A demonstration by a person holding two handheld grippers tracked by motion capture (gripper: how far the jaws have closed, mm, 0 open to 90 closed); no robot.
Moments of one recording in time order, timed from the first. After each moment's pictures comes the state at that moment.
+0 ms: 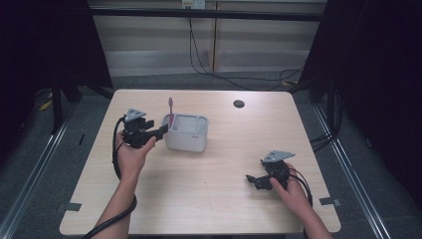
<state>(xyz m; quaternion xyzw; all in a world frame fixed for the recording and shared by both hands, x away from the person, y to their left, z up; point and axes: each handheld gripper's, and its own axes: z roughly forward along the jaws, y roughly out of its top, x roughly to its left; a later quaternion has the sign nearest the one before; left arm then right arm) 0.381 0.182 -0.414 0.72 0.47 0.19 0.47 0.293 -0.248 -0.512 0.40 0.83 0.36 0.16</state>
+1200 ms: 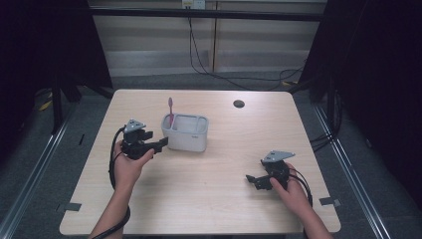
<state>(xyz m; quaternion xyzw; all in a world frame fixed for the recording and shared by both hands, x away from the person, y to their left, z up) 0.364 0.191 -0.438 0.75 0.45 0.16 0.46 0.293 -0.248 -0.512 0.40 0.83 0.36 0.16</state>
